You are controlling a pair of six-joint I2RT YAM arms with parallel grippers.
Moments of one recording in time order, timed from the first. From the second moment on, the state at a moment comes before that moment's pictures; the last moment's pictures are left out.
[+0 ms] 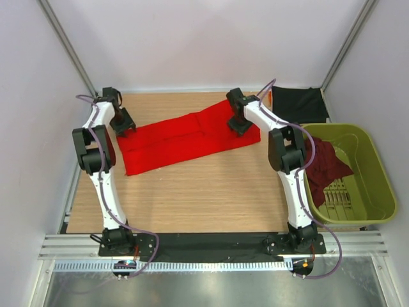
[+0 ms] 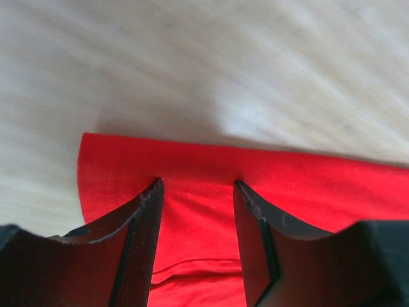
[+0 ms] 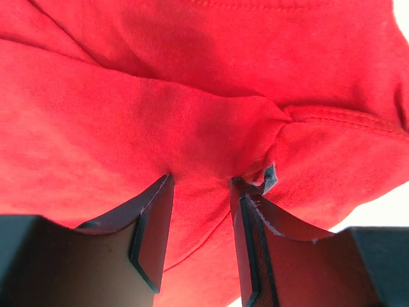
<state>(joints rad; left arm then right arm) 0.16 2.32 1.94 -0.82 0.05 -0.43 0.37 2.37 2.03 -0.92 0.27 1.17</state>
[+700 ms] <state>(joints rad) 0.17 2.08 1.62 -0.97 -0.22 -0.48 0.37 2.48 2.23 -0.71 0.27 0.79</state>
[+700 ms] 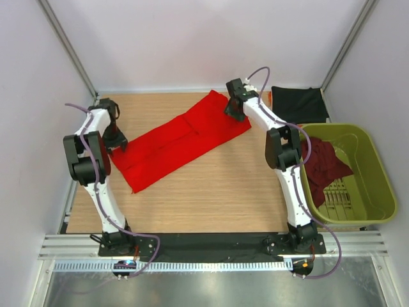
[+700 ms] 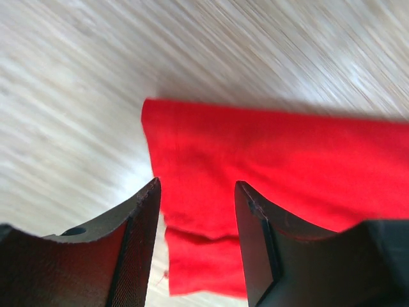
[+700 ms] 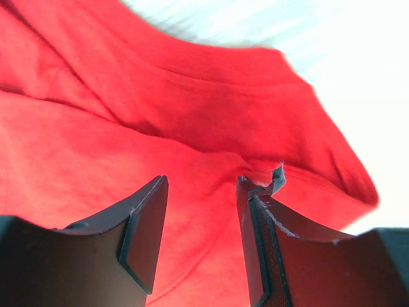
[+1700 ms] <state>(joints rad) -0.20 1.85 1.16 -0.93 -0.01 -0.35 0.21 1.98 1.76 -0.73 0.14 0.95</state>
